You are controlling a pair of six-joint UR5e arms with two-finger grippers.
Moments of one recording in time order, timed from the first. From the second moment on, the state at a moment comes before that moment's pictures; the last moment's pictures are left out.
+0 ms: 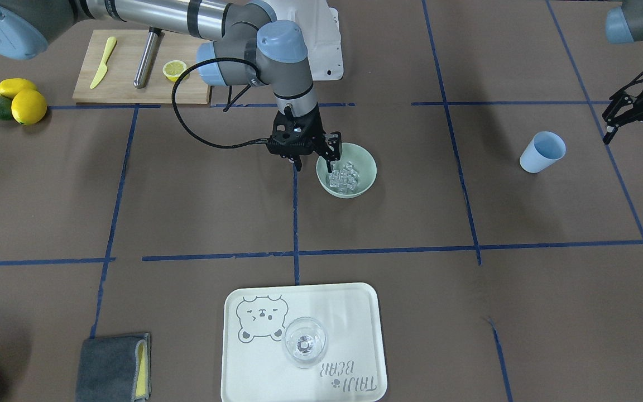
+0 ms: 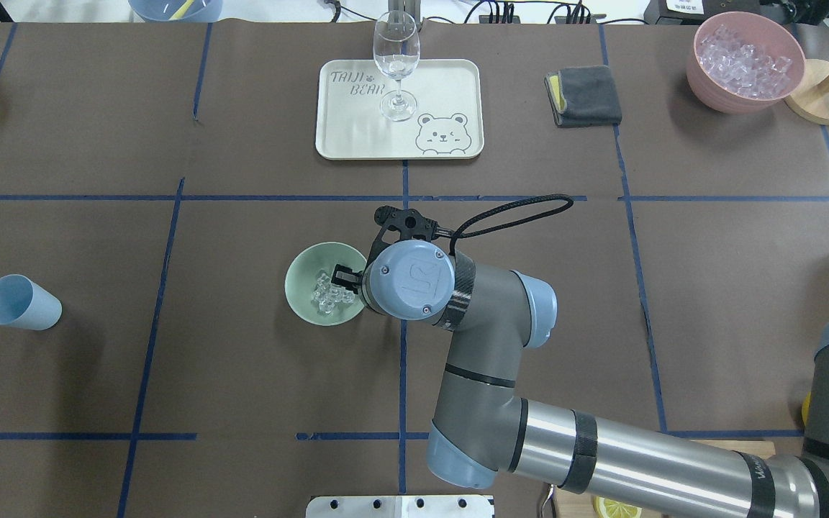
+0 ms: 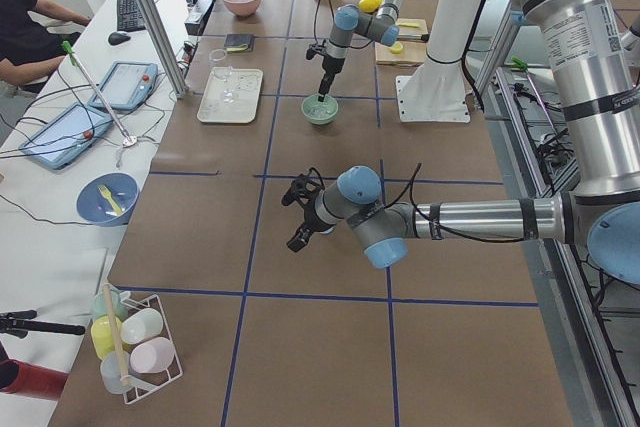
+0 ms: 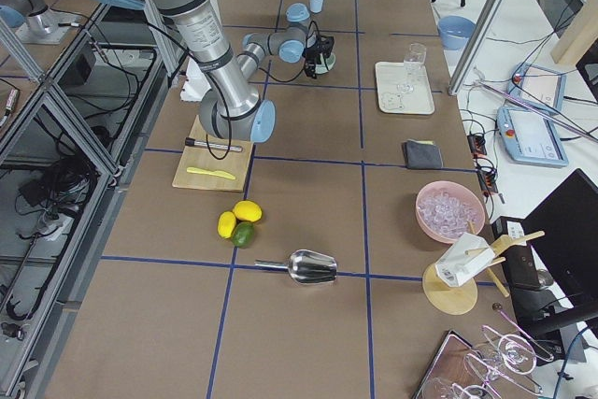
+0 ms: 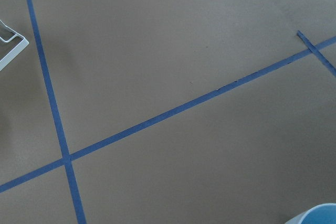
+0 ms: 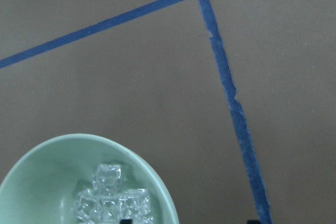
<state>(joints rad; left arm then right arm) -1.13 -1.24 -1.73 -2.68 -2.02 -0.44 0.36 -0.79 1.48 -1.27 1.61 1.60</state>
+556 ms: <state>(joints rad) -1.13 -1.24 -1.73 -2.68 -2.02 -0.44 0.36 -0.76 1.45 -1.27 1.61 1.58</state>
